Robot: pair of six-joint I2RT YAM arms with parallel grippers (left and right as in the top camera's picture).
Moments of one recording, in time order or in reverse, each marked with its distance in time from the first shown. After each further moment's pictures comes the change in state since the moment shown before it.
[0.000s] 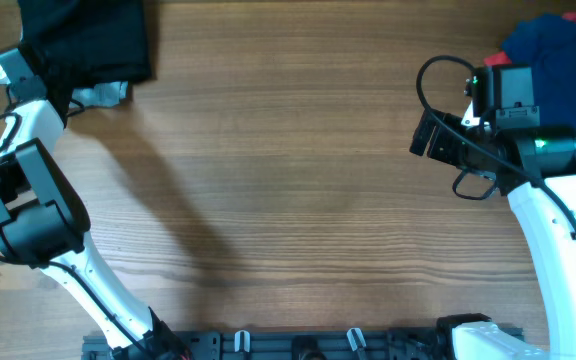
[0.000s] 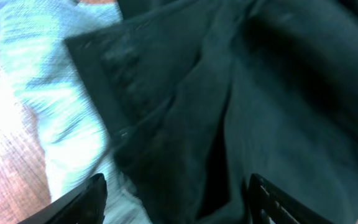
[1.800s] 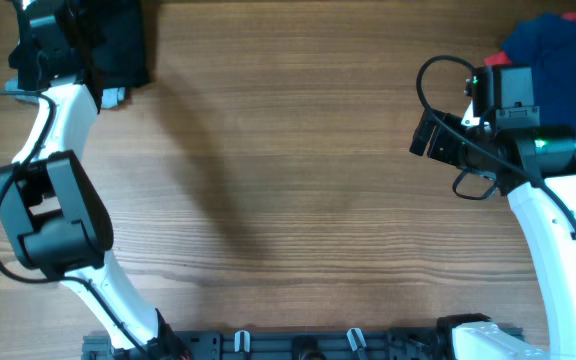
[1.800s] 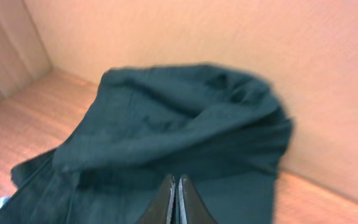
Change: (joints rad) left arm -0.186 -0.122 0.000 0.211 -0.227 0.607; right arm 0.000 0.000 0.000 0.001 0.000 0.000
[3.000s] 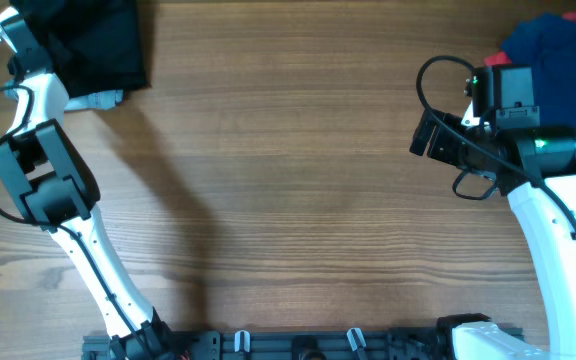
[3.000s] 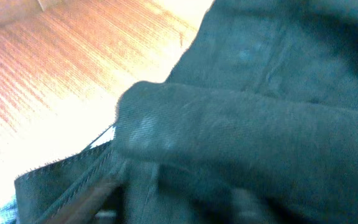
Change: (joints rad) left arm 0.154 0.455 0.483 -0.244 -0.035 -0.139; right arm 0.000 0.000 0.000 0.000 0.000 0.000
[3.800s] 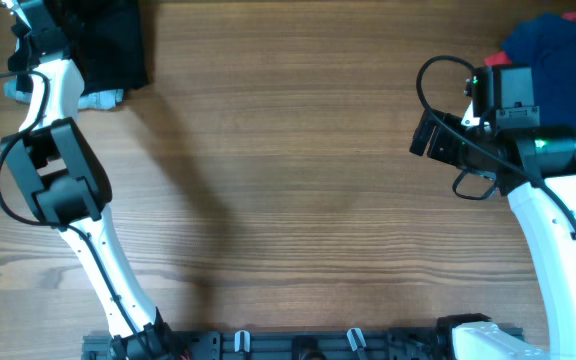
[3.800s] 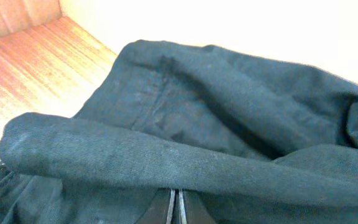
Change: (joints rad) left arm -0.083 -0.060 0.012 0.048 0.019 -0.073; right arm 0.000 0.000 0.000 0.001 0.000 0.000
